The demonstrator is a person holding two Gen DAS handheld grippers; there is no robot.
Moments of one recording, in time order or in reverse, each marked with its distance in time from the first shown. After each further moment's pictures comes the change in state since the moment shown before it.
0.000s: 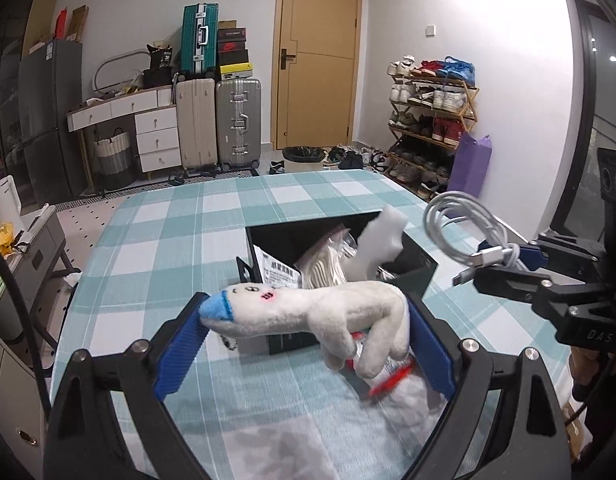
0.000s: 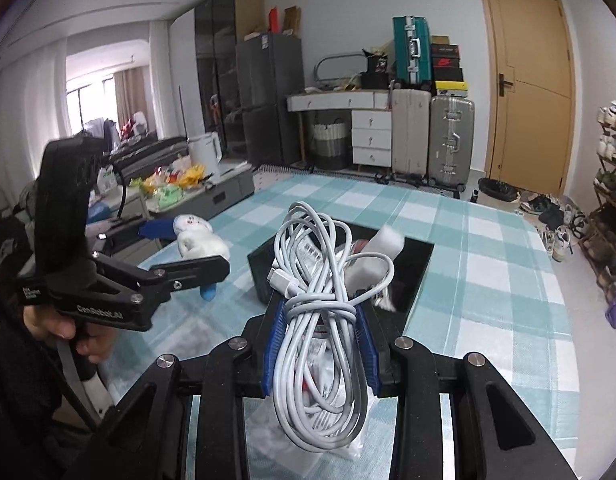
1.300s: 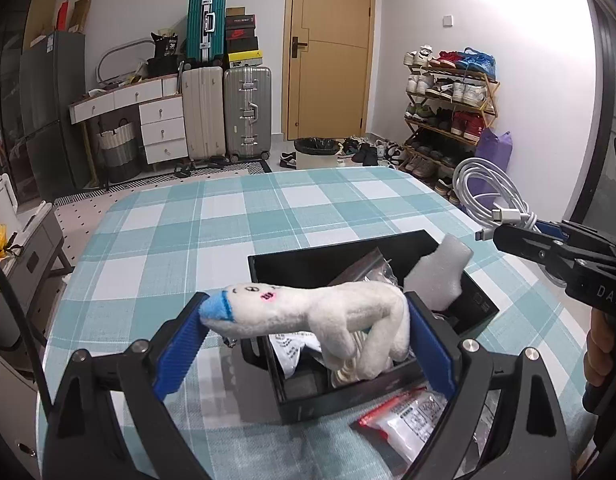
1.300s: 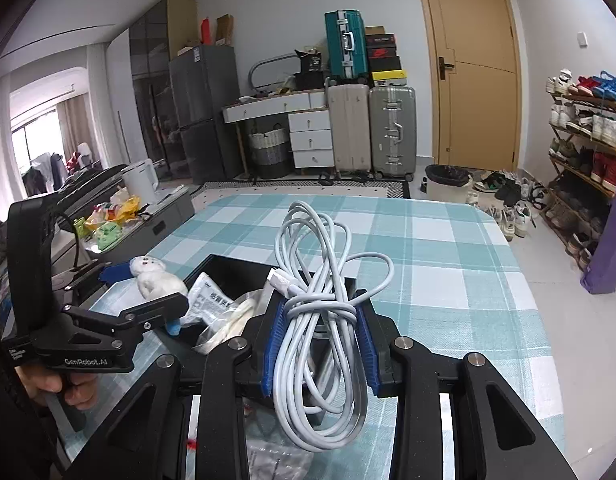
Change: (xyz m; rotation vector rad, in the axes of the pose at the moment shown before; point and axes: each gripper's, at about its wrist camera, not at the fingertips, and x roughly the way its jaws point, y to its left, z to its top) left arm 0.081 0.013 0.031 -0.013 0.042 0.035; right arm 0.052 -0.068 0.036 0.142 -0.006 -0.176
